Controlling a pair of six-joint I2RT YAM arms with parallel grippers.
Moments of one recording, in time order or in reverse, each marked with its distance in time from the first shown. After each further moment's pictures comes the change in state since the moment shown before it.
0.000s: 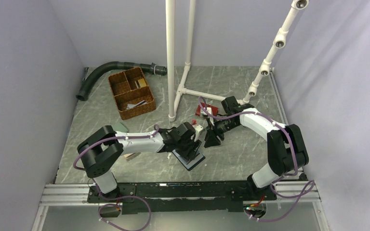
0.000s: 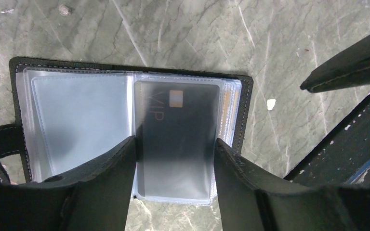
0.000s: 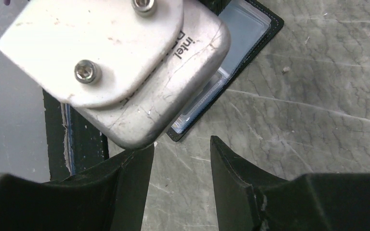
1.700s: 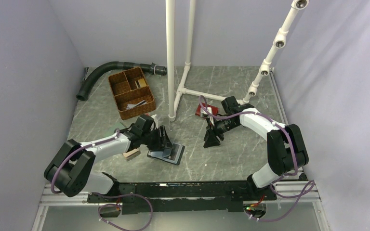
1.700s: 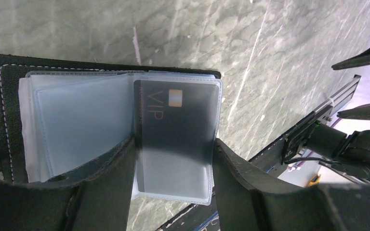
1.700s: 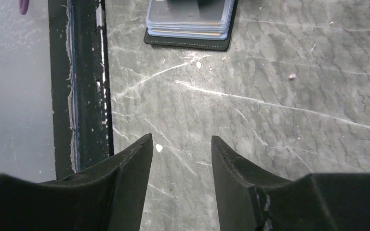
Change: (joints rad) left arm 0.437 -0.325 -0.363 0.110 0.287 -0.434; right arm -0.001 0.002 0.000 -0.002 -0.032 0.000
